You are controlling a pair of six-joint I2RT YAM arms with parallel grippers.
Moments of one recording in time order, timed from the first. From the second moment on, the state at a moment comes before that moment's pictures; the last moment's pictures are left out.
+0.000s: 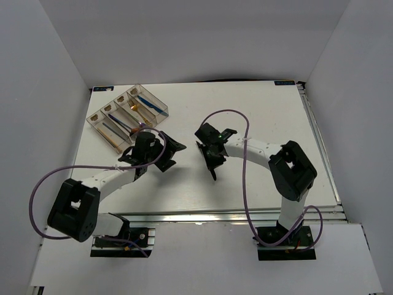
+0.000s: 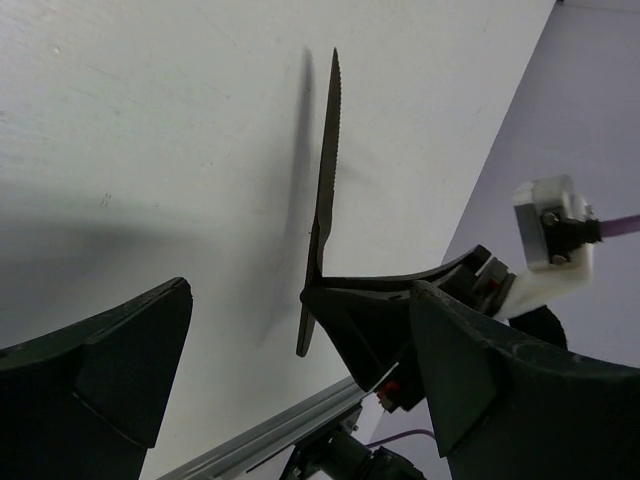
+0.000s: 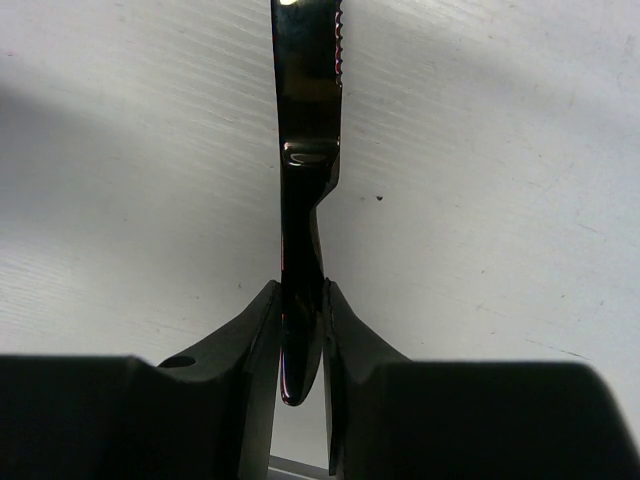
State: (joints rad) left arm -0.41 1.34 0.63 0.06 0.21 -1.22; right arm 0.82 1.85 1.31 -0.68 0.08 0.39
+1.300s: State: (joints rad) left arm -0.51 1.60 0.88 0.08 0.12 -1.31; right arm 0.84 1.72 1.37 -0.63 -0.12 0.42
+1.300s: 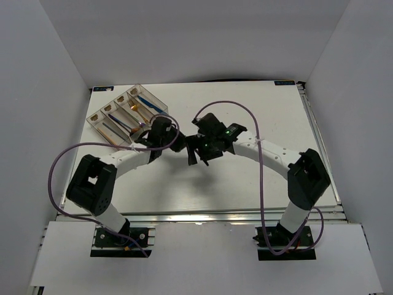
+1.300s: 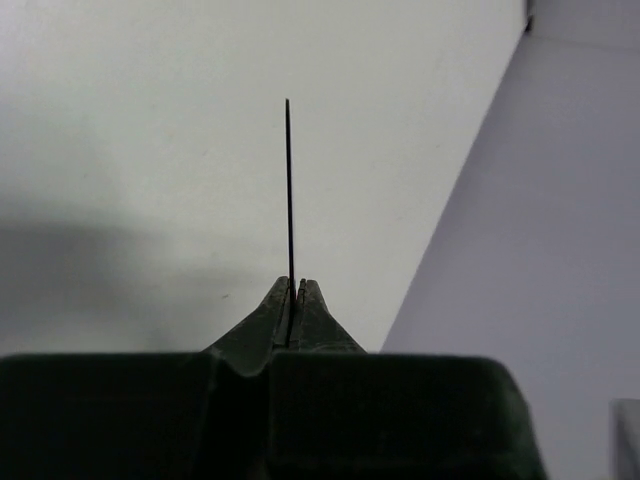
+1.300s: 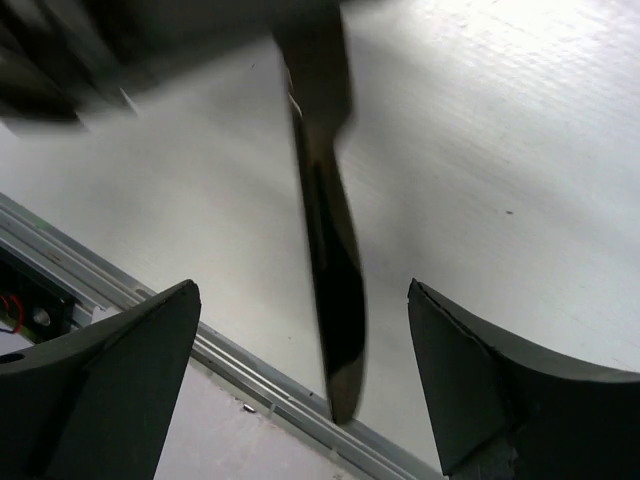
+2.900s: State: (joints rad) left arm 0.05 2.47 2.15 -0.37 0.17 -1.01; right arm 0.74 1.24 1.22 -0.98 -0.17 0.50
